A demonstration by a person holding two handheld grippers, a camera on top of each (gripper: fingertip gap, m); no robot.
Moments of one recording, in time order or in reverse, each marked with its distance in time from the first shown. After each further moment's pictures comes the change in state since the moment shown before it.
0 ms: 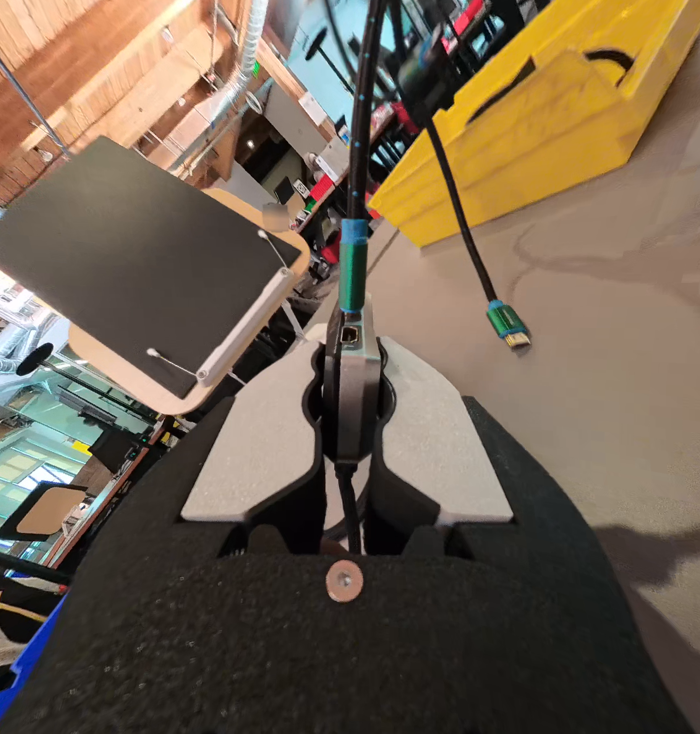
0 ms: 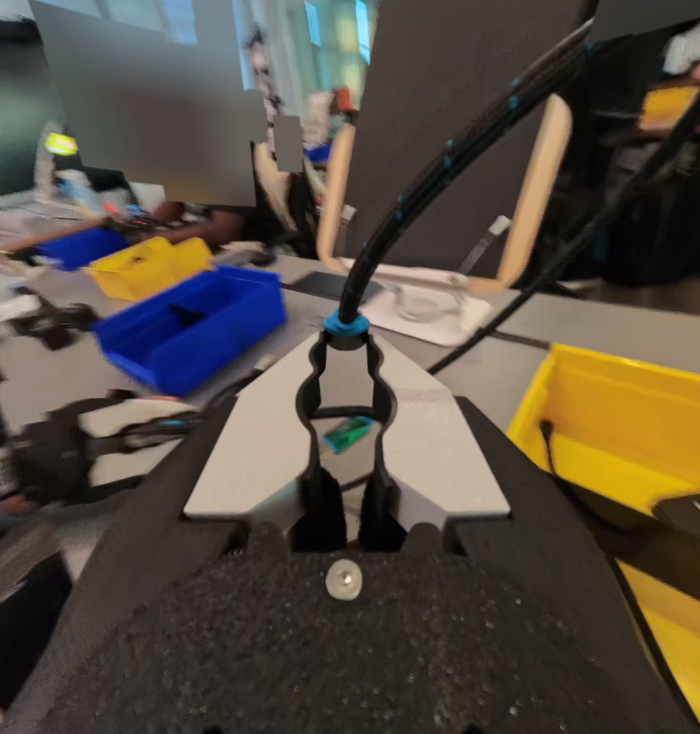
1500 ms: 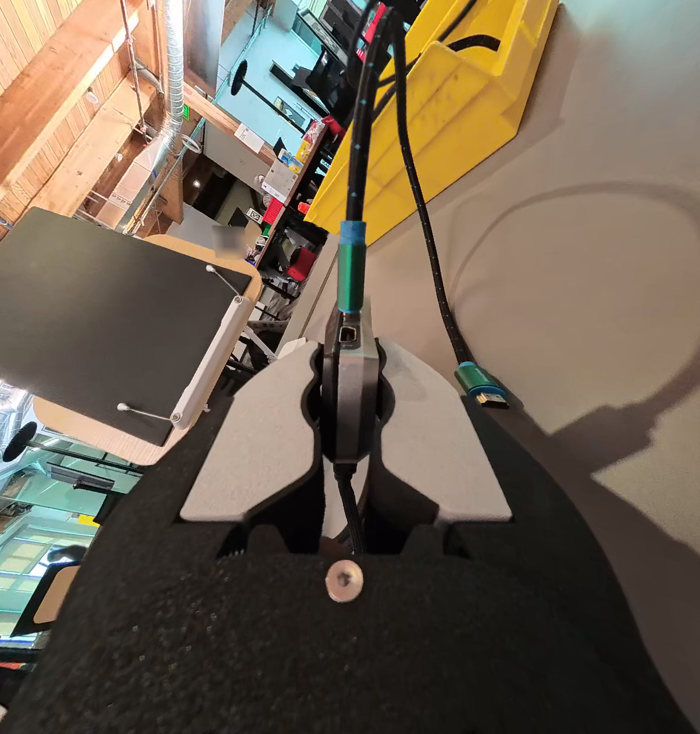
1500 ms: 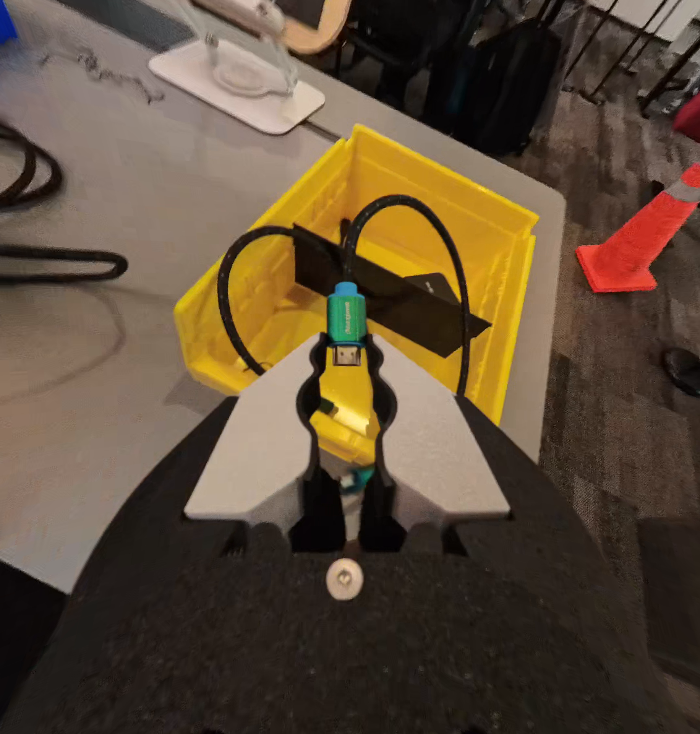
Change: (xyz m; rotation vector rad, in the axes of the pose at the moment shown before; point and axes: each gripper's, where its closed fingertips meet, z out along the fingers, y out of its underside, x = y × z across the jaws) left arm 0.038 -0.001 -0.008 0.029 0.148 0.171; right arm 0.130 0.088 -0.121 -0.435 0.333 -0.279
